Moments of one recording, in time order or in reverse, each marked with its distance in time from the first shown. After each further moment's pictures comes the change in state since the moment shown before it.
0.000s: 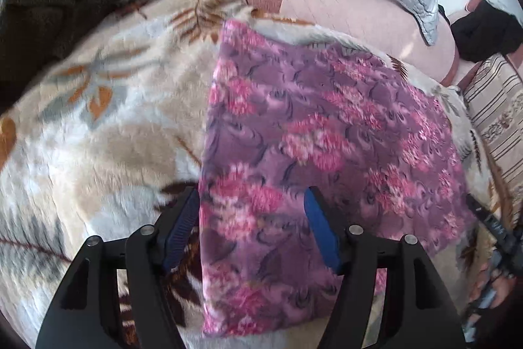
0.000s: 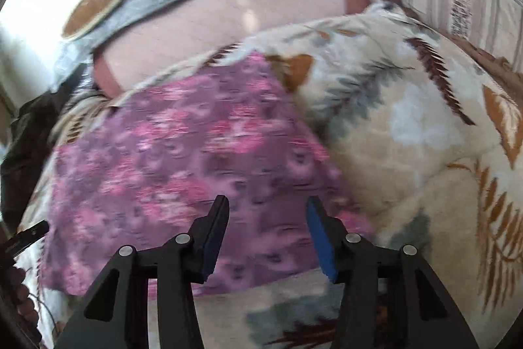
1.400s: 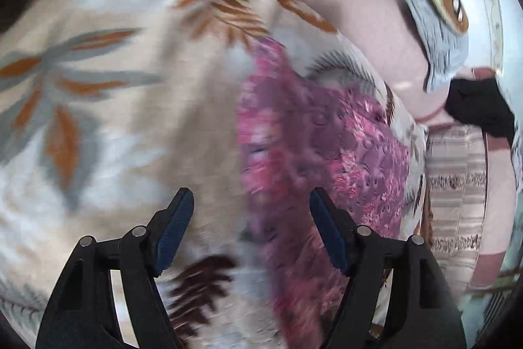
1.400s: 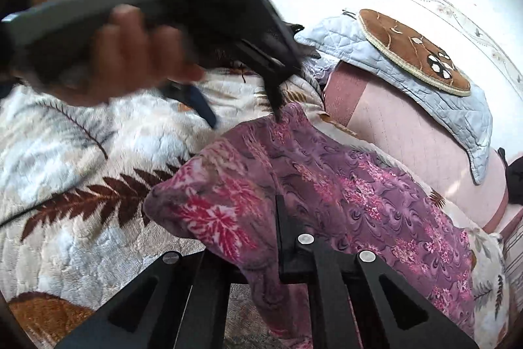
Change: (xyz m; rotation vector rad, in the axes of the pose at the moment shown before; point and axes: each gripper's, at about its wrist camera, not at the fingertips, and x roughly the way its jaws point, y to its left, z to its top) left arm 0.045 0.048 0.112 -0.246 0.332 -0.265; right arm -0.009 0.299 -0.111 -0.867 -0.312 0.198
